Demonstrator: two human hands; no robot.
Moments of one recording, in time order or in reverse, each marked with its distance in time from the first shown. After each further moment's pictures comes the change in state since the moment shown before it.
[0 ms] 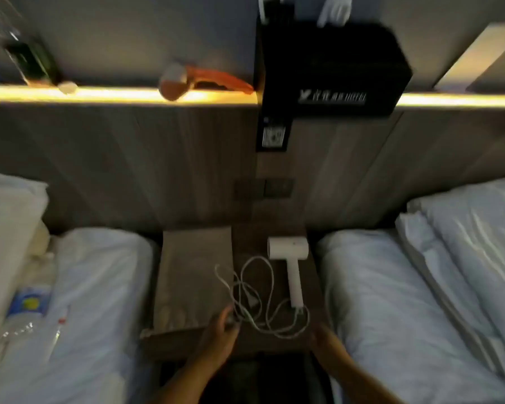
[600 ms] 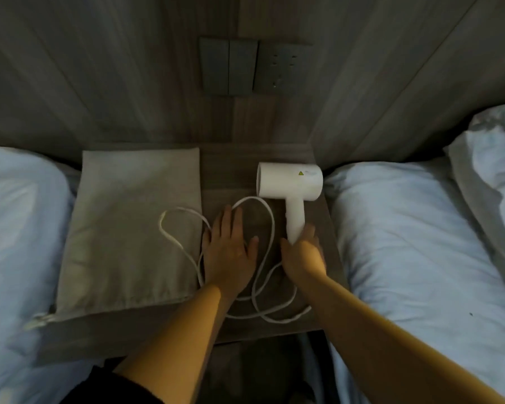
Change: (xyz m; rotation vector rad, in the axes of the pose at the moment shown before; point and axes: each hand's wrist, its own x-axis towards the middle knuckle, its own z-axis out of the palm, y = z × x) left_hand 0.191 -0.062 0.107 0.668 0.315 0.388; right_hand 0.193 0.015 0.077 -0.108 0.244 0.145
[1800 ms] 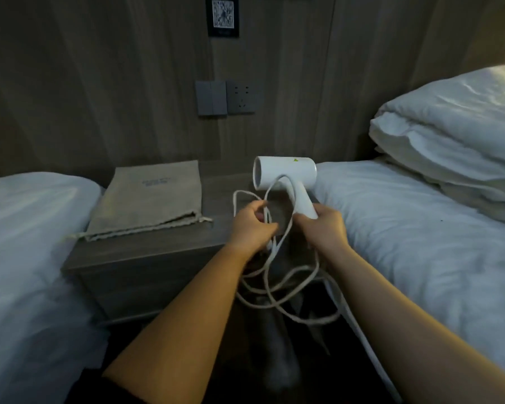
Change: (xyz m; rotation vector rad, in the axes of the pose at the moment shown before) left_hand -0.150 0.024 0.011 -0.752 -0.055 0.124; right_hand -0.116 0.146 0.023 0.561 0.360 -0.439
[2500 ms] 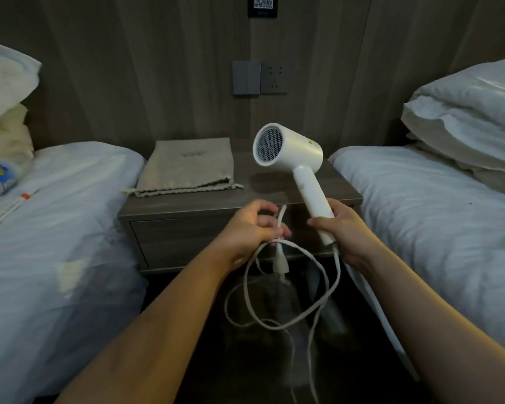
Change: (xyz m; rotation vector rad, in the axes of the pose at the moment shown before) left_hand -0.090 -0.032 -0.053 -0.301 -0.258 0.014; right_hand -0.059 0.022 -0.007 0.291 -0.439 -0.060
